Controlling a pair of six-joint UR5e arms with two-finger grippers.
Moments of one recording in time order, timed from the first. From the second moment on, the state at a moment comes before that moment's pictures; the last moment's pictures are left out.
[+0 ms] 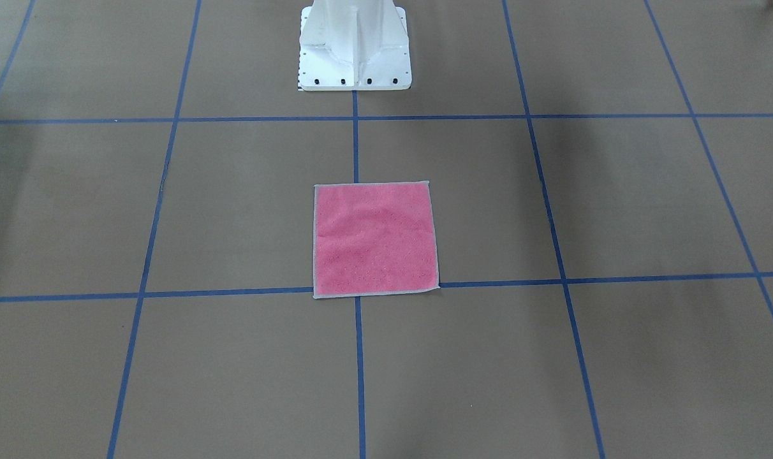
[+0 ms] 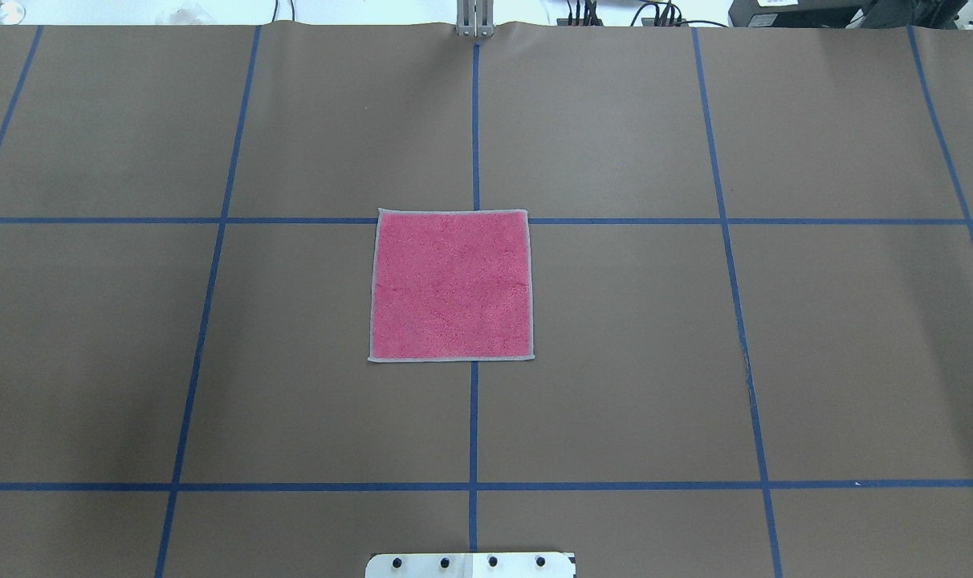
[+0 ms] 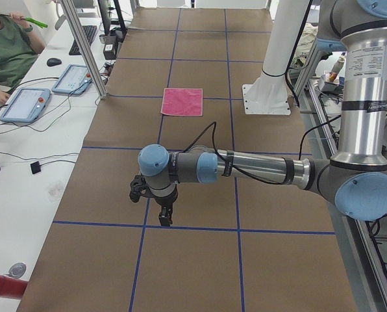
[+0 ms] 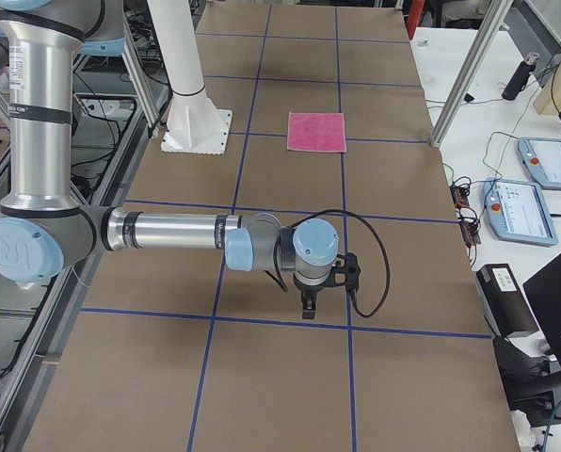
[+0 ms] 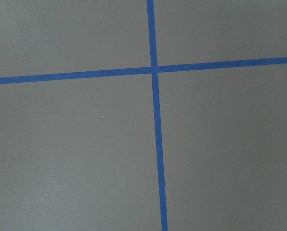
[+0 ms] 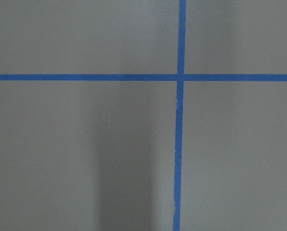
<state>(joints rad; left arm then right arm) -1.53 -1.55 -1.69 -1.43 -2.35 0.07 1.56 -1.66 1.68 -1.54 2.46 0.03</state>
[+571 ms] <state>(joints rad) -1.53 -1.55 -1.69 -1.43 -2.35 0.07 1.56 -1.65 1.68 -1.54 2.46 0.03</state>
